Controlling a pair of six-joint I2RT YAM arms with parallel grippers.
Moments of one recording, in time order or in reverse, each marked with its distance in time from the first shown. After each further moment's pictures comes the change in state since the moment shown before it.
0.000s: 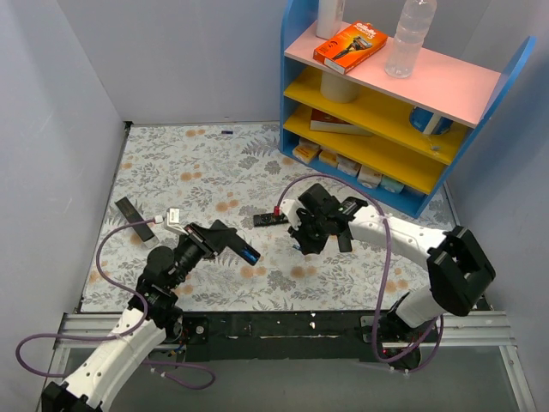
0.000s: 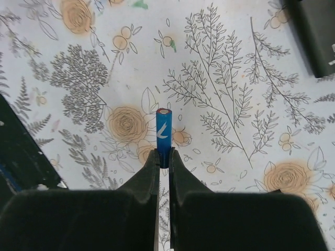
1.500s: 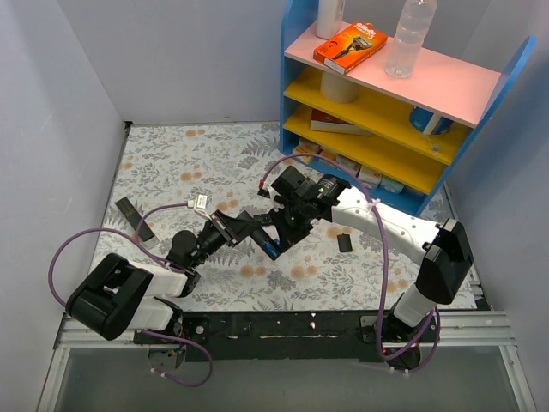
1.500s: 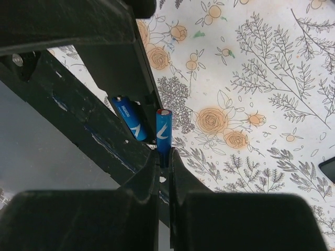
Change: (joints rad) left arm -0.014 0.993 -0.046 1.156 0.244 -0.235; right arm 0.130 0.090 0.422 -0.346 0.028 0.571
